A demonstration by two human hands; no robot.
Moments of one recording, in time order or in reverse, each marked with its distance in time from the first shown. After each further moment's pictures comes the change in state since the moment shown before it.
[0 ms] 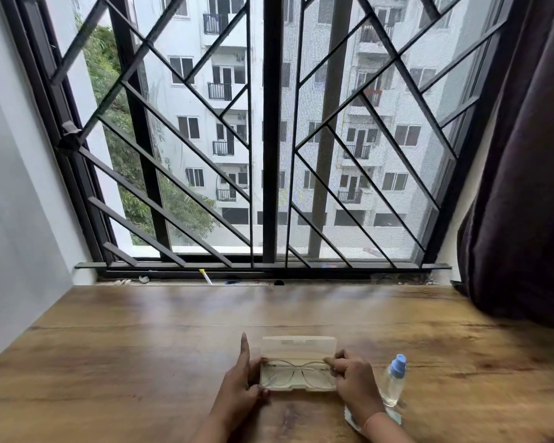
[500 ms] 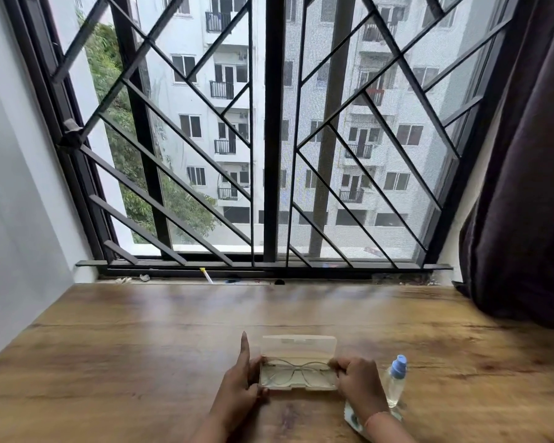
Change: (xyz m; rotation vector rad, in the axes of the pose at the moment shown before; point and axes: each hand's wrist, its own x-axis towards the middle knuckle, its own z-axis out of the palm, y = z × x) left_hand -0.002 0.005 0.000 -0.001 0.011 -0.019; right_hand 0.002 -0.016 -0.013 -0.064 -0.065 0.139
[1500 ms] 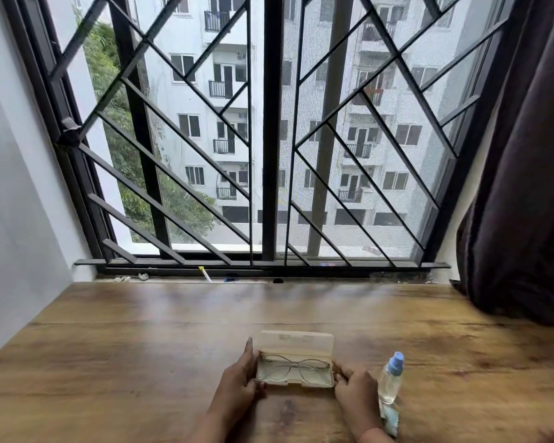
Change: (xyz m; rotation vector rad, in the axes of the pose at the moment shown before) left_hand -0.001 0.004 0.003 -0.008 0.101 -0.002; right_hand -0.023 -0.011 0.007 0.142 0.111 0.286
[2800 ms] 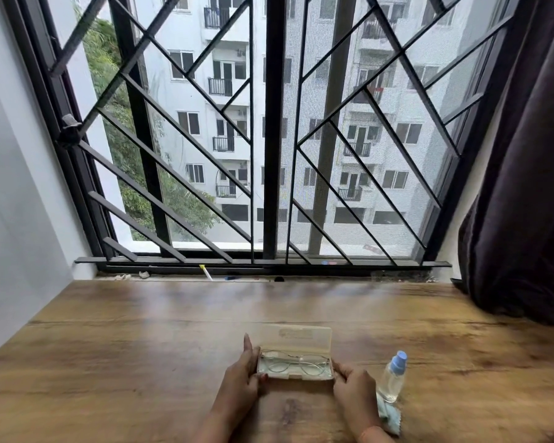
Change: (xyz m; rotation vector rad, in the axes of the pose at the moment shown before) left_hand 0.006 -0.009 0.003 0.087 0.031 0.067; right_hand -0.001 0.002 0.005 0.059 -0.040 0.029
